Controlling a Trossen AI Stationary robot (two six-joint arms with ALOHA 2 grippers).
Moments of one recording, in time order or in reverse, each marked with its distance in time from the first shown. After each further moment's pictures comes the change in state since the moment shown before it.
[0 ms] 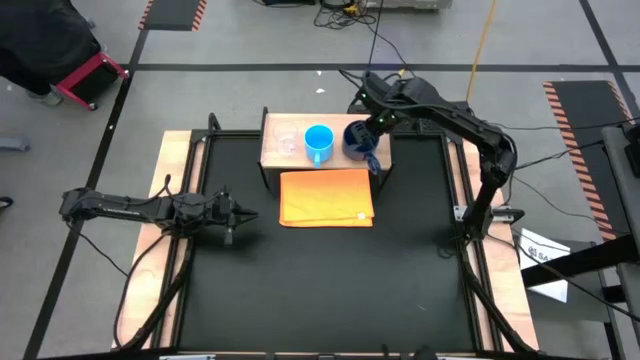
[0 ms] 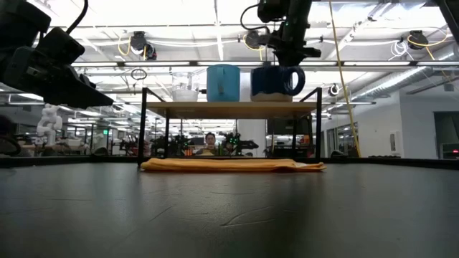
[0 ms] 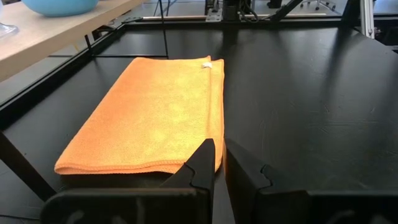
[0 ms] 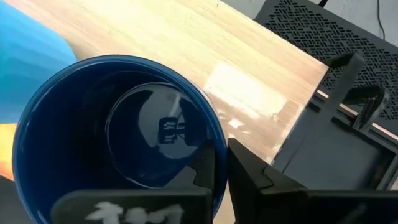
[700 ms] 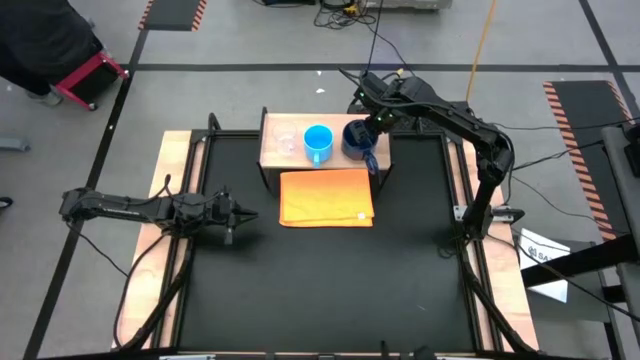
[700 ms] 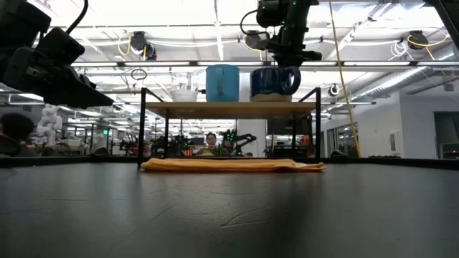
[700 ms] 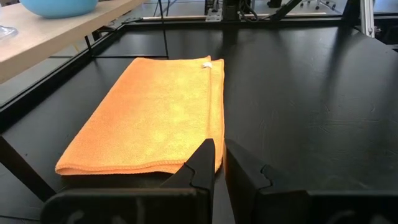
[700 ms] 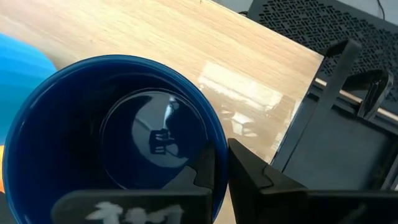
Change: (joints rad) left arm 0.000 0.000 0.000 -0.001 0.000 0.005; right arm -0.008 0.033 0.002 -0.001 -0.001 0.071
